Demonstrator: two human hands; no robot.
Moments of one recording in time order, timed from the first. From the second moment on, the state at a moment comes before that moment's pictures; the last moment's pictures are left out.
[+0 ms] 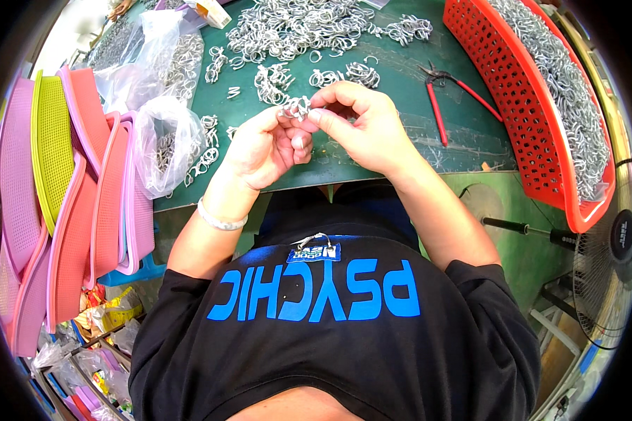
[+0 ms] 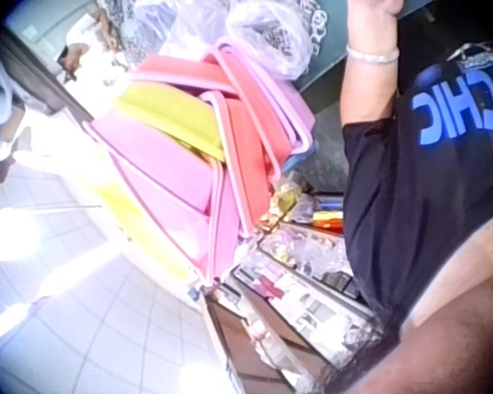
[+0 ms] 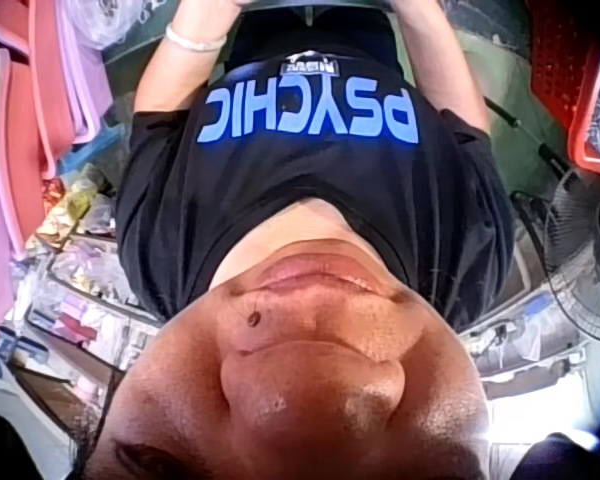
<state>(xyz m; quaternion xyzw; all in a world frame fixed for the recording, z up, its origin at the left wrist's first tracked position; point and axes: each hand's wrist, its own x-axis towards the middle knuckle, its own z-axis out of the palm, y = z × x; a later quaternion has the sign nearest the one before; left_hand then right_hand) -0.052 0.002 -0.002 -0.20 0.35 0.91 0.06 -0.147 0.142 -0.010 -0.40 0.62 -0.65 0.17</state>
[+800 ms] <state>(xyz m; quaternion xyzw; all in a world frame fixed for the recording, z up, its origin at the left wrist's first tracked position) -0.049 0.003 -0.009 -0.18 0.33 0.92 0.08 -0.145 0.143 -0.007 -0.39 0.59 -0.67 0.24</state>
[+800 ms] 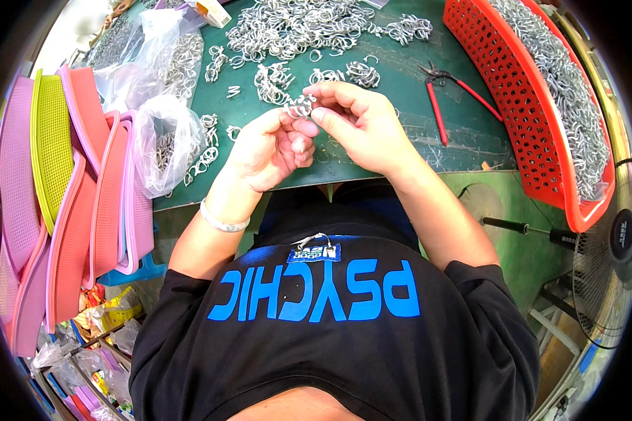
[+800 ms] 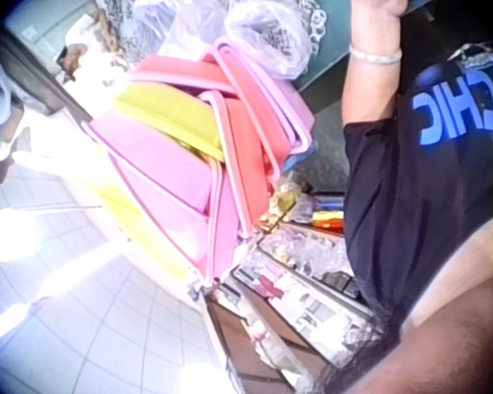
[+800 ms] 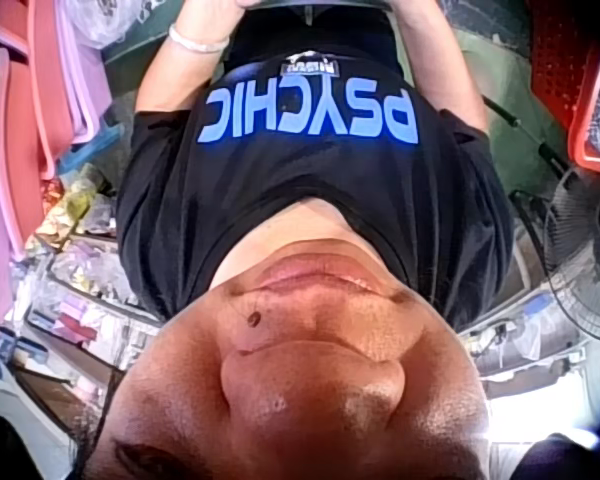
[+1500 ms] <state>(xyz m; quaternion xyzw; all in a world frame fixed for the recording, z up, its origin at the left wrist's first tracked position) -0.048 0.005 -0.011 -0.17 0.32 0.93 0.08 -0.143 0.146 -0.006 -0.38 0.58 -0.68 0.24</state>
